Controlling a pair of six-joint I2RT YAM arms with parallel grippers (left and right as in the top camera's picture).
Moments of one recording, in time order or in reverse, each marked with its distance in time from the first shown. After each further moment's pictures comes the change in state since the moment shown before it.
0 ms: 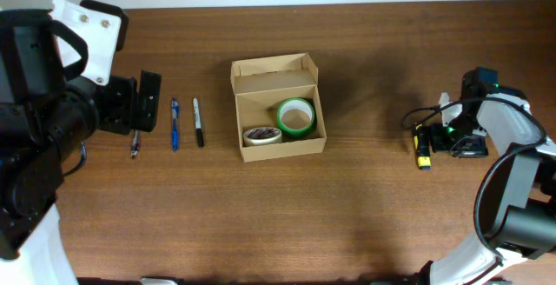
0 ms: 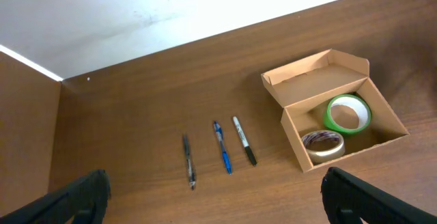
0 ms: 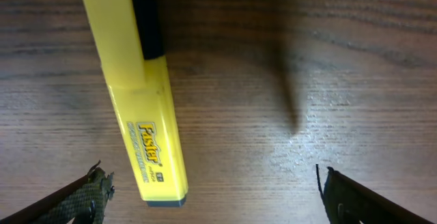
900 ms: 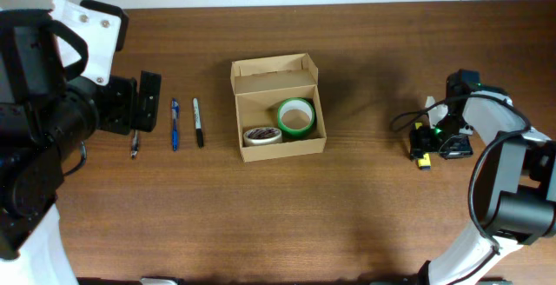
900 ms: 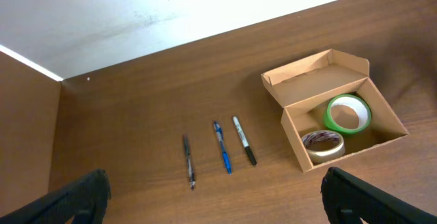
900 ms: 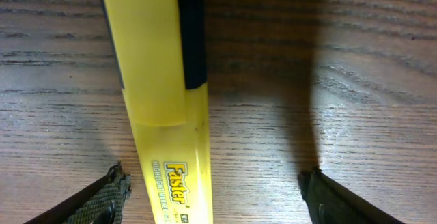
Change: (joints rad) left arm 0.000 0.000 0.000 0.000 0.000 0.000; right arm 0.062 0.075 -0.001 0.023 0.011 0.003
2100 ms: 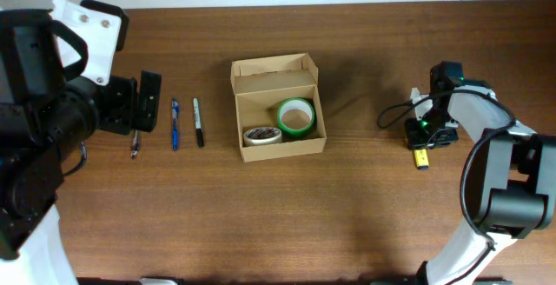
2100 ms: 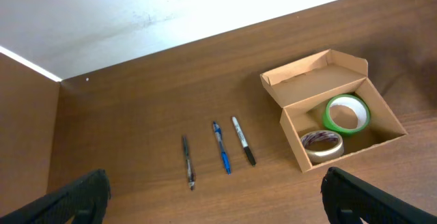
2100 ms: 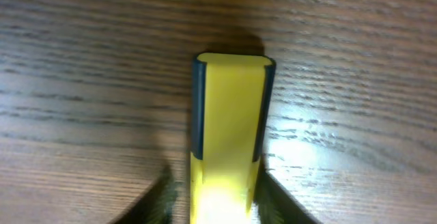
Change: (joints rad) left arm 0.000 0.000 0.000 0.000 0.004 0.000; right arm 0.080 0.026 0.035 0.052 -0.003 -0.003
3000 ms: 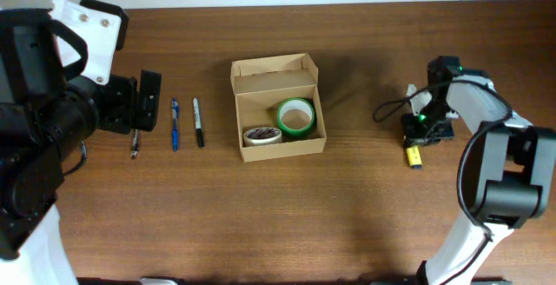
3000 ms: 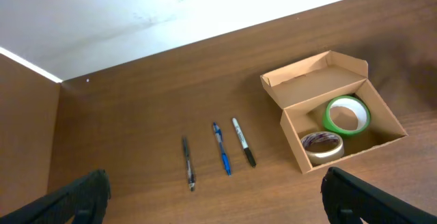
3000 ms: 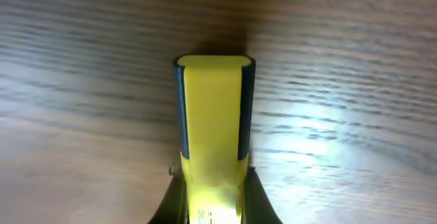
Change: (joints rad) left arm 0.000 0.000 0.000 0.005 0.000 0.000; right arm 0.013 0.056 0.158 -0.196 -0.087 0.030
